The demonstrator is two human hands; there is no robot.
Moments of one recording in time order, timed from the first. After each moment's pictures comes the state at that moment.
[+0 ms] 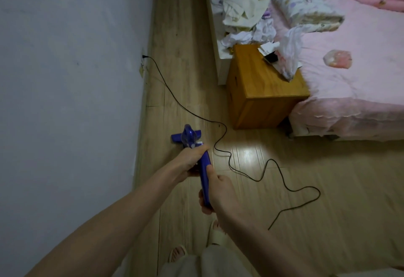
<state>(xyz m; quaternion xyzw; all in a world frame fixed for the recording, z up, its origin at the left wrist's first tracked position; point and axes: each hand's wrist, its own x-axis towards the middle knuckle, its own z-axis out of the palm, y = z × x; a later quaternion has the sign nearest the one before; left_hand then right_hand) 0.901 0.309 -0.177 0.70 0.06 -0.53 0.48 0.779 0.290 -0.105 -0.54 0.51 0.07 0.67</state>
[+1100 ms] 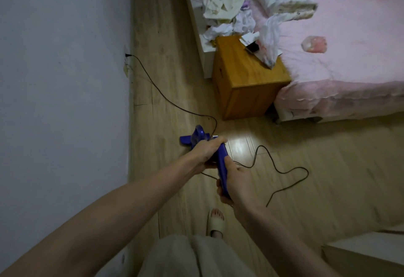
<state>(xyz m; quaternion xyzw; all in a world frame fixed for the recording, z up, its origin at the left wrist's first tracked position) 0.851 0.285 -0.178 0.65 0.02 -0.58 0.49 0.730 0.291 -0.089 -0.50 0.59 -0.03 0.64</state>
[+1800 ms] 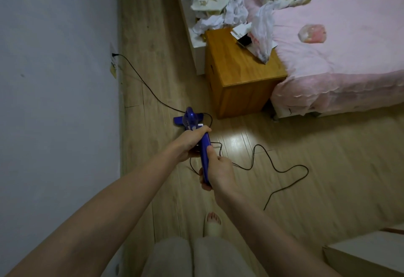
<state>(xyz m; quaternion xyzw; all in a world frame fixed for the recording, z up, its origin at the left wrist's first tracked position) 0.902 0.205 -0.196 0.69 0.00 -0.58 0.44 0.775 0.211 -0.117 -0.48 0.57 -0.02 0.67</state>
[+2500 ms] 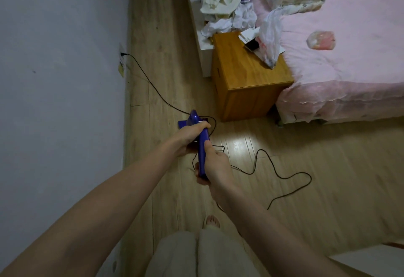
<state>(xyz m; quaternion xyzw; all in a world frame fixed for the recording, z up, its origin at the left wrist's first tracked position) 0.914 0.207 -0.173 0.67 0.02 -0.58 0.47 0.792 0.203 -0.108 -0.47 0.56 0.00 0.68</state>
